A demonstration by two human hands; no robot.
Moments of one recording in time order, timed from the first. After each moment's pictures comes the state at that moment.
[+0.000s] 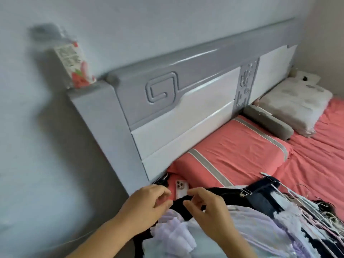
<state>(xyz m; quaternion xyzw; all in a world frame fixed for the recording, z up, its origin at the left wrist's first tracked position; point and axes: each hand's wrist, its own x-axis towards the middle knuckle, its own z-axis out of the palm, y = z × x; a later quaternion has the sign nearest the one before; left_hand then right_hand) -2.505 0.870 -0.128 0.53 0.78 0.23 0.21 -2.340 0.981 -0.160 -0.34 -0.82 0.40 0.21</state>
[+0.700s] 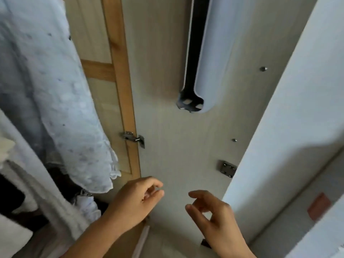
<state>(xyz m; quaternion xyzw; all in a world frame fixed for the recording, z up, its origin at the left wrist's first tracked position) -2.598 0.357 -0.048 0.10 0.92 0.38 -0.05 -2.578 0.574 -0.062 0.13 -0.88 0.46 0.06</state>
